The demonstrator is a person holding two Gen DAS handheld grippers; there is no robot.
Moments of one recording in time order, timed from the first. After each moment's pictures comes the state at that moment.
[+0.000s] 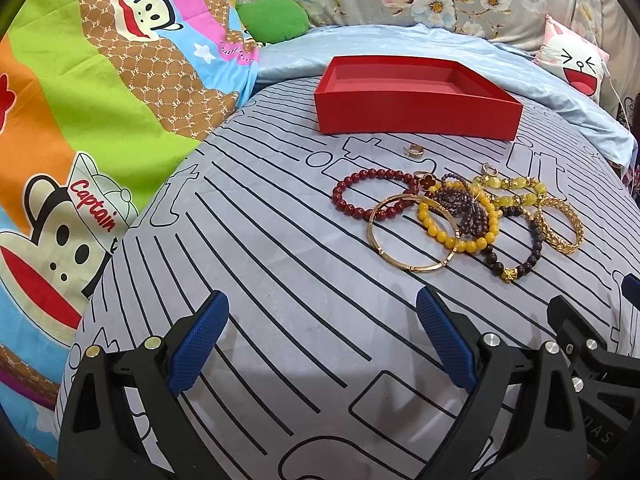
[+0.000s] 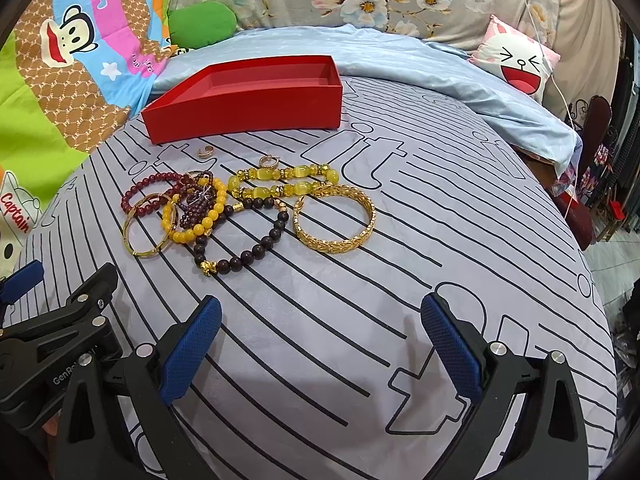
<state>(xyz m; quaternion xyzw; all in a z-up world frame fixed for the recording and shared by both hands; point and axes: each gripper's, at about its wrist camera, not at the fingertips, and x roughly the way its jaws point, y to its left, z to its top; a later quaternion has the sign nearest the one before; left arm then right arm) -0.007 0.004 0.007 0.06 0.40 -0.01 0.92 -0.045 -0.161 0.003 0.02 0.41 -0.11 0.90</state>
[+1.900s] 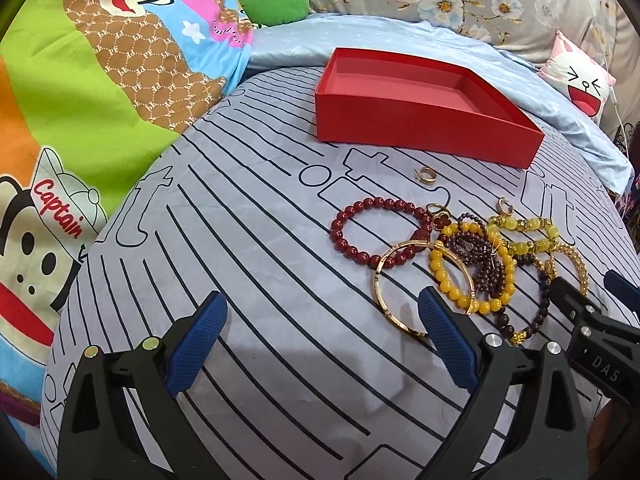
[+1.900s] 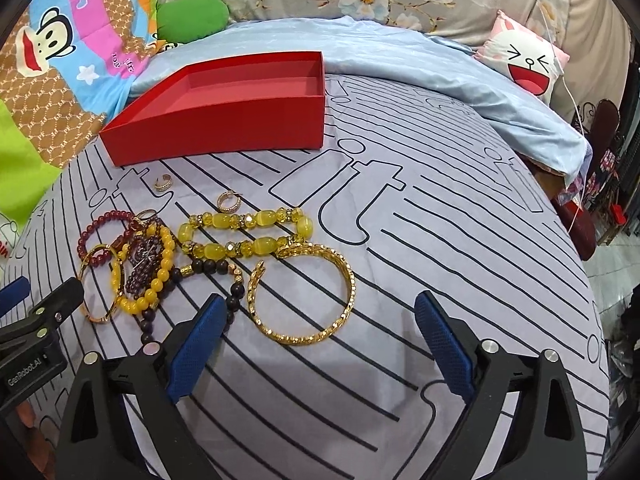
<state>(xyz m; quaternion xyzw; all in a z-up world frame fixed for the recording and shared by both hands) 0.042 0.014 0.005 0.01 0.43 -0.04 0.90 0.016 -0.193 0.000 0.03 0.43 -0.11 0.89</state>
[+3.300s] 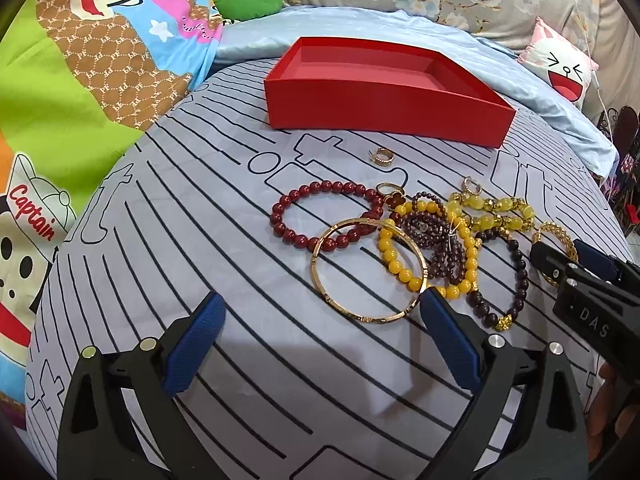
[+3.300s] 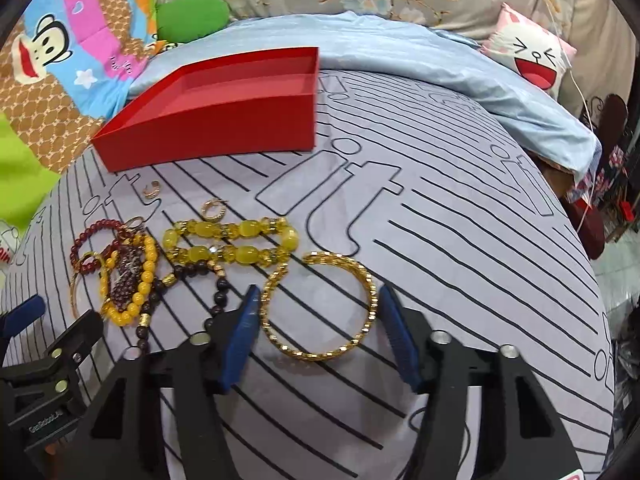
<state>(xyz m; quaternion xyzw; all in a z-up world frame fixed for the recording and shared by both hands) 0.042 -0.012 -0.003 0.02 0.43 -0.07 0.90 0.025 -0.205 -0.003 0.03 0.44 -0.10 0.89</state>
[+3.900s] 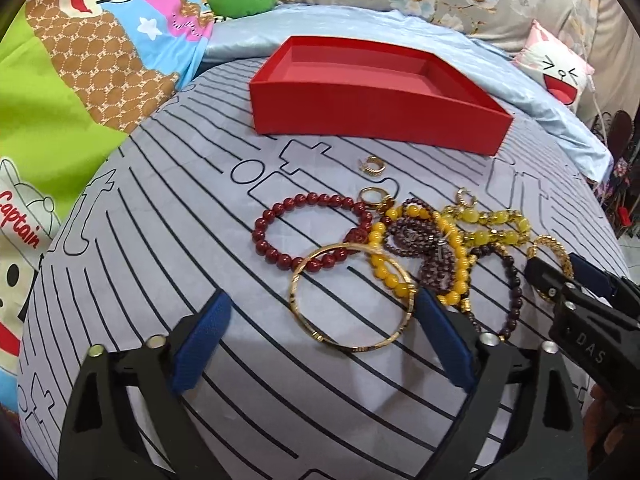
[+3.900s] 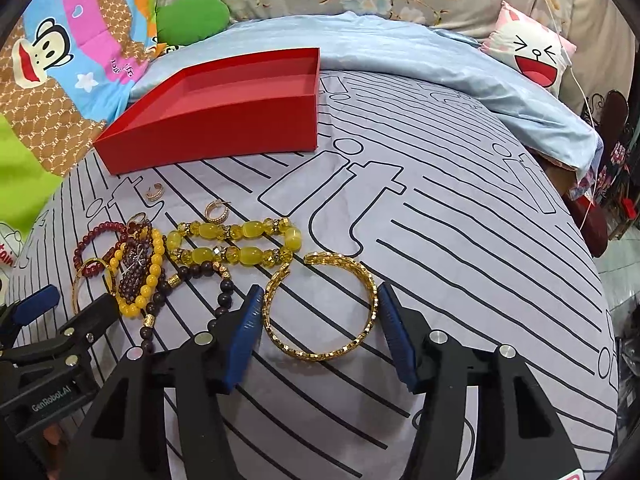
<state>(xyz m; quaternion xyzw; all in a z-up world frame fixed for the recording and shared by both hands) 0.053 -0.014 -0.003 0.01 0.43 -0.10 0.90 0.025 -0.207 -0.002 0.04 0.43 -0.09 0.90</state>
